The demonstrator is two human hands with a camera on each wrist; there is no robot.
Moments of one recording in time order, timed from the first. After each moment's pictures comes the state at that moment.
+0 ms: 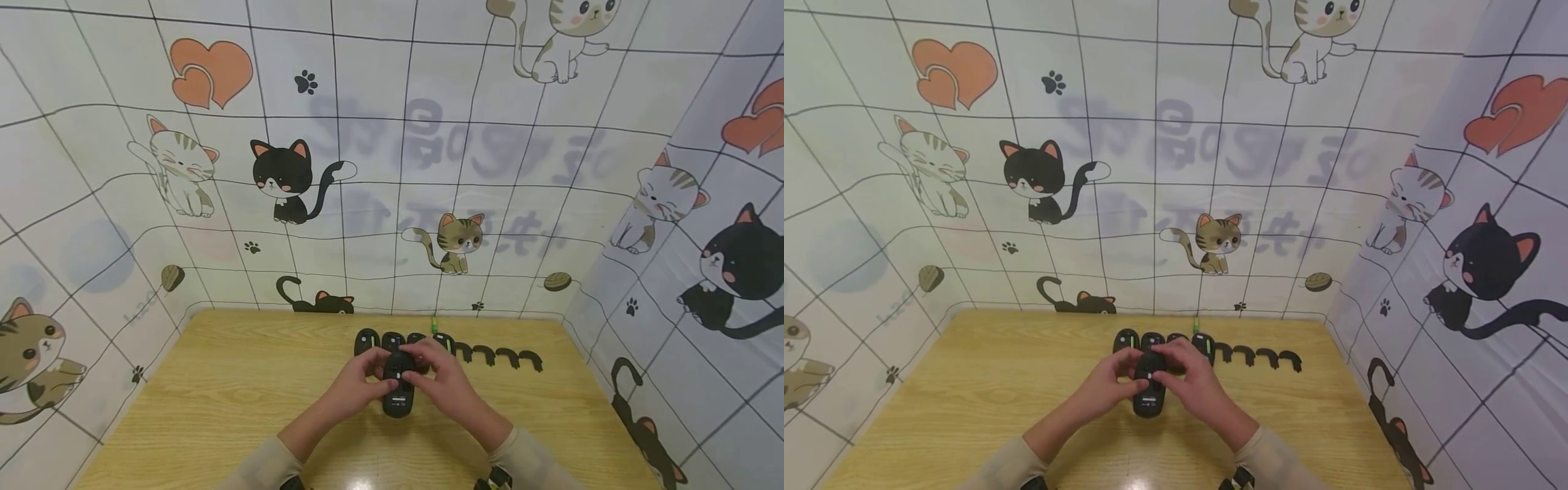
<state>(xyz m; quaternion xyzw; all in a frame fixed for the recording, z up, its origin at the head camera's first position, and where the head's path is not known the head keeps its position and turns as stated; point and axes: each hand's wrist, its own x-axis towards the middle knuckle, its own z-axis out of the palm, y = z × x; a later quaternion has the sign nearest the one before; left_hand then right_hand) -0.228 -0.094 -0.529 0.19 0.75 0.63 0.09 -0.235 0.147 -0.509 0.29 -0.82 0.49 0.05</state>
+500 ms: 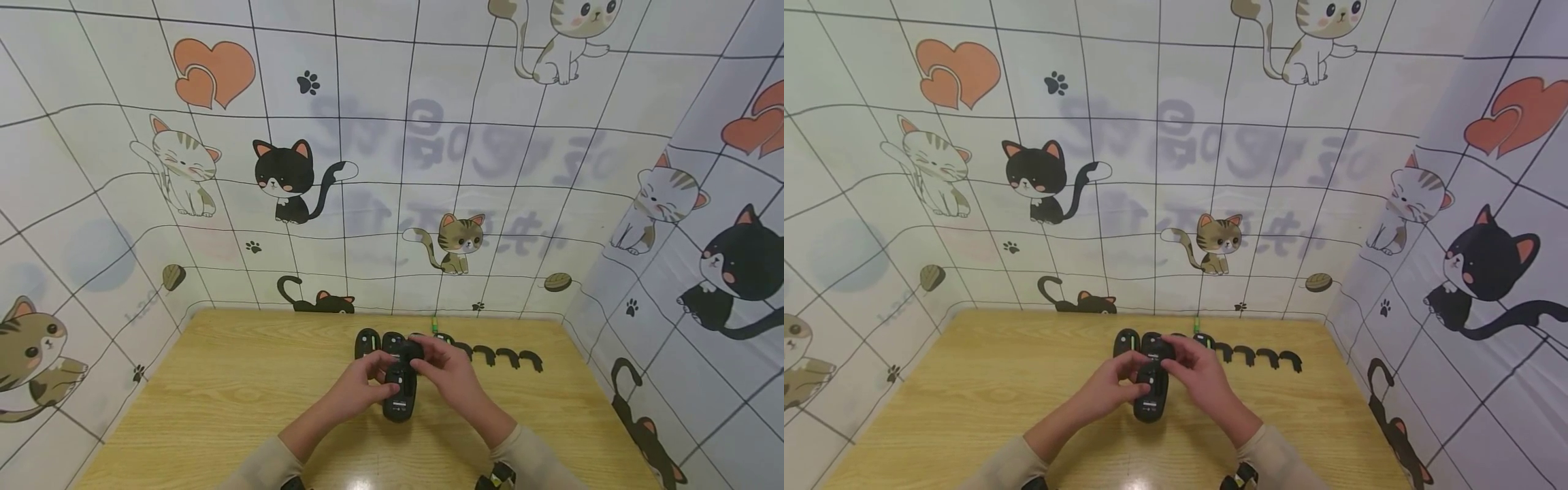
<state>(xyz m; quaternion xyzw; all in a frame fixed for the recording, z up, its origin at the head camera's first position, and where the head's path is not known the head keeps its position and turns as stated) -0.227 -0.096 -0.531 0.19 0.76 0.61 0.11 -0.237 0.151 -0.503 0.22 -0.77 0.60 0.02</state>
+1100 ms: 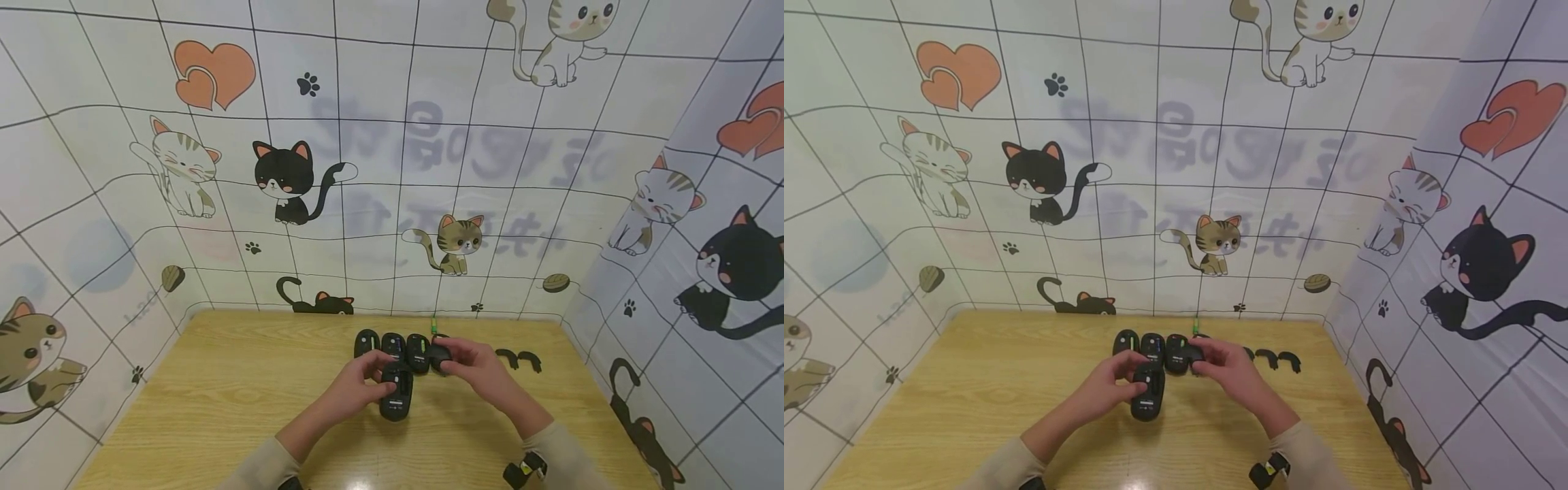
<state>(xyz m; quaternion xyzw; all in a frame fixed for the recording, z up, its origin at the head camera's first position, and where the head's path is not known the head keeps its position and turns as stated) -0.226 -0.099 -0.527 0.18 0.76 0.62 0.10 -0.256 0.217 -0.503 0.22 -0.80 0.56 -0.06</state>
